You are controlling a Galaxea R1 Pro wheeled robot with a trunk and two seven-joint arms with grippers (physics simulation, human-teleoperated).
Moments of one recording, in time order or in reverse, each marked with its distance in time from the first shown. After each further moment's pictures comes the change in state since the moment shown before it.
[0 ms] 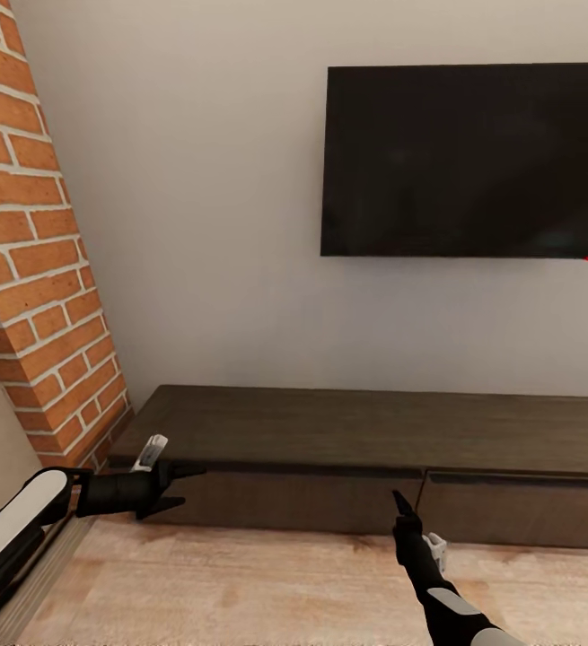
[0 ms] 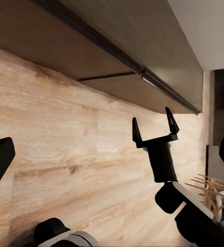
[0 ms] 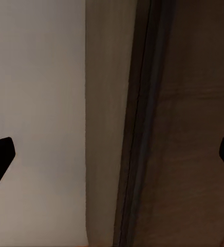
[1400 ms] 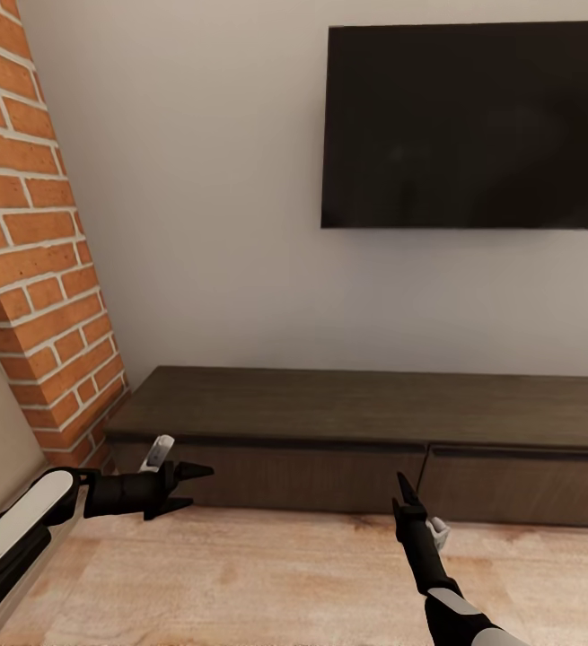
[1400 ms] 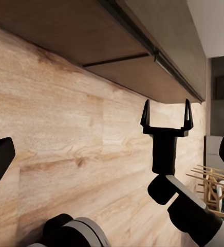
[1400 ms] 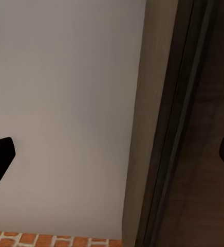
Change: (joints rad) left arm 0.000 -0.007 -0.028 -0.022 0.020 -0.001 -0.009; right arm 0.000 -0.003 0.007 -0.001 0.003 0.003 0.324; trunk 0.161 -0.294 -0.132
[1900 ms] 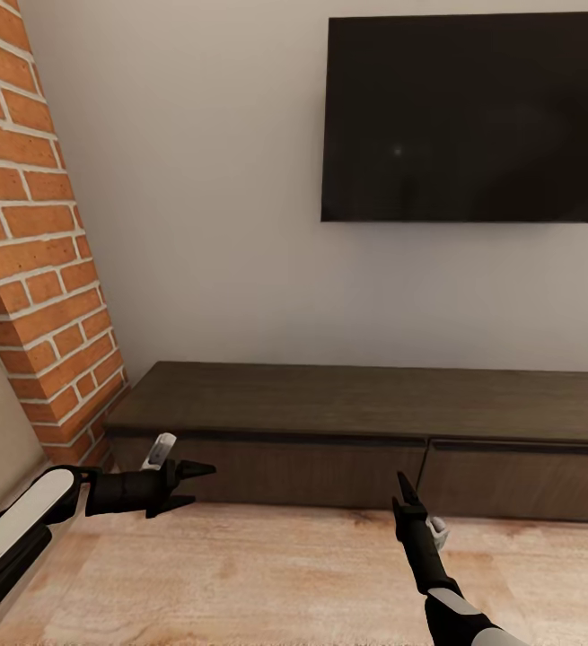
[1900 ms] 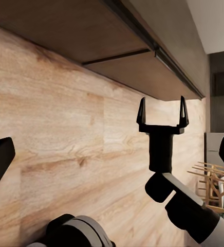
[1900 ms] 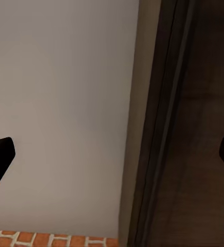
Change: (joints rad) left arm 0.000 0.000 -0.002 -0.027 0.000 0.000 0.000; right arm 0.000 0.000 -0.001 0.000 0.000 0.001 0.002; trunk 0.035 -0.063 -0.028
